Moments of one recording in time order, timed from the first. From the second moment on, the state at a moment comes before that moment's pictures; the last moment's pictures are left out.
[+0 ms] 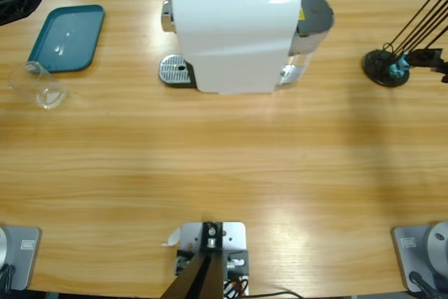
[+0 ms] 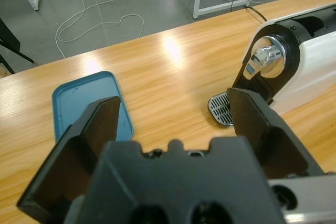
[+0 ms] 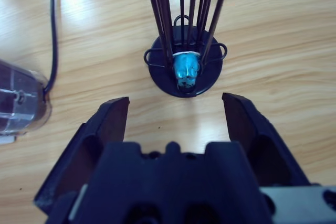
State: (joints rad) arm 0 -0.76 1.10 -0.66 -0.04 0.29 -0.11; arm 1 0.22 1.30 -0.60 0.11 -0.23 0.36
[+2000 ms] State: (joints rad) arm 0 -0.75 1.15 -0.60 -0.09 0.30 -0.11; arm 1 0.14 1.58 -0.60 -0.06 -0.23 0.36
